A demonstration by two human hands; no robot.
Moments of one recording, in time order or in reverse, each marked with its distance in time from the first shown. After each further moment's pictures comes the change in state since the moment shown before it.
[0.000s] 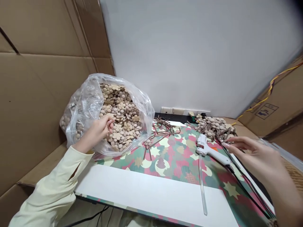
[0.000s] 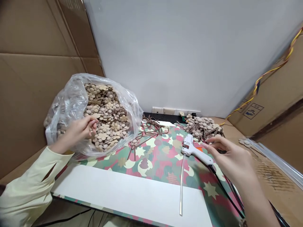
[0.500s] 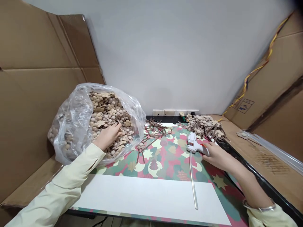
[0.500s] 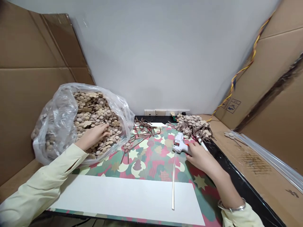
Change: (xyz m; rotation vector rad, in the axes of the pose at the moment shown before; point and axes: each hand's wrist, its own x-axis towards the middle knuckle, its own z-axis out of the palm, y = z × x) left_hand 0.035 0.009 0.051 0.656 -0.170 0.208; right_hand 0.006 0.056 0.045 -0.469 -0.588 -0.261
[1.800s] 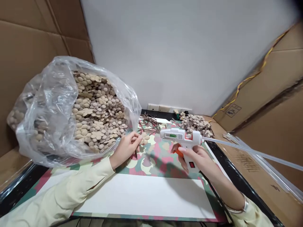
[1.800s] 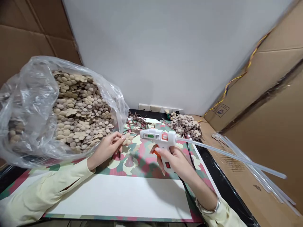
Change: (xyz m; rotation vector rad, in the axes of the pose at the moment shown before) left_hand -0.027 0.119 0.011 -1.415 -0.007 -0.126; right_hand -0.029 -0.105 -0.040 1.191 -0.177 -0.085
